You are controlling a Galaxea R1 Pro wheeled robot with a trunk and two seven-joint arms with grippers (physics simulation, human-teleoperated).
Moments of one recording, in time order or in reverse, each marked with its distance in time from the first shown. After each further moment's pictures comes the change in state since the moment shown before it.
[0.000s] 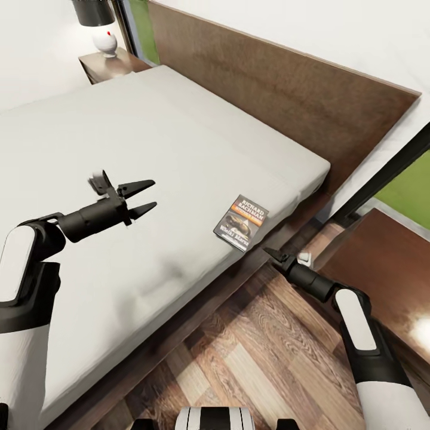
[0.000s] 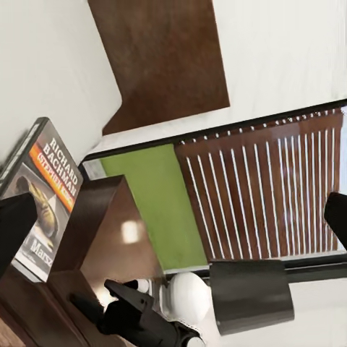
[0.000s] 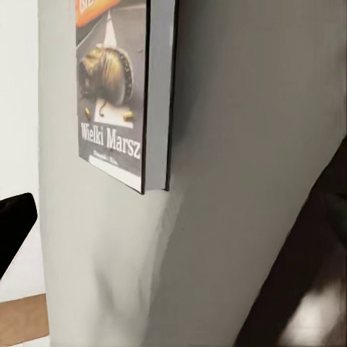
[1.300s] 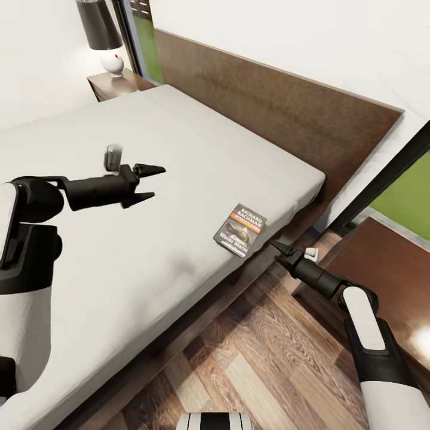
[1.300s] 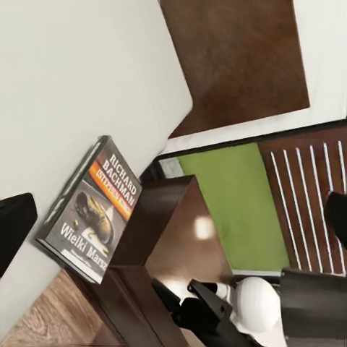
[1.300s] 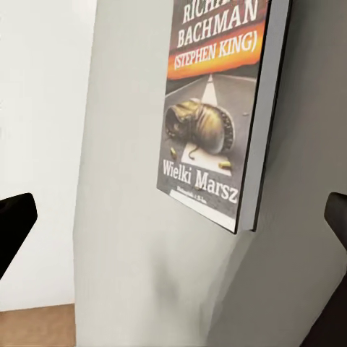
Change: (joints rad) left arm -0.218 0.016 -0.107 0.004 0.301 -0.043 0.664; right arm -0.002 -0.007 -0.024 -0.048 -0.074 0.011 -0.004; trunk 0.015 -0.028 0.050
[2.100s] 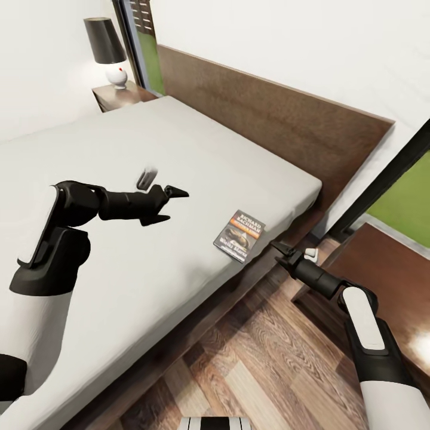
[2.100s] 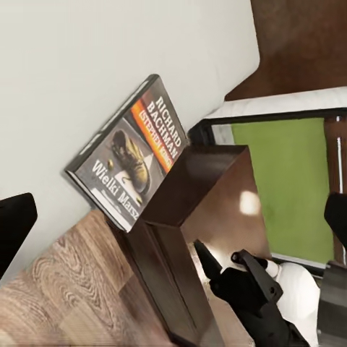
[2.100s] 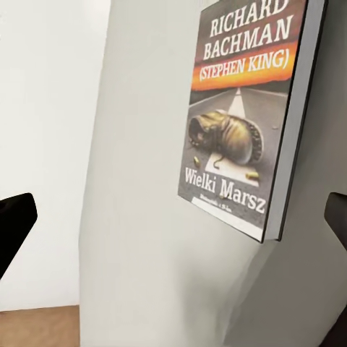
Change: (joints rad) left arm -0.005 -0.050 -0.183 -0.004 0.106 -0.170 0.324; right arm -0.001 0.000 -0.002 0.011 0.000 -0.001 0.004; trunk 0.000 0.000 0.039
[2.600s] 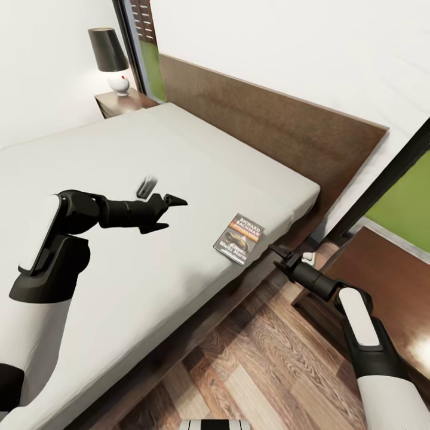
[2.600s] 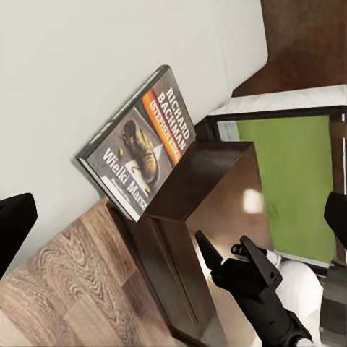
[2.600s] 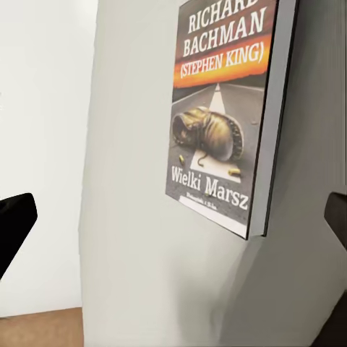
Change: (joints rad) left arm 0.043 0.009 0.004 0.000 0.001 0.003 0.001; right arm -0.021 -0.003 -0.001 0.093 0.000 -0.001 -0.001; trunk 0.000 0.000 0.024
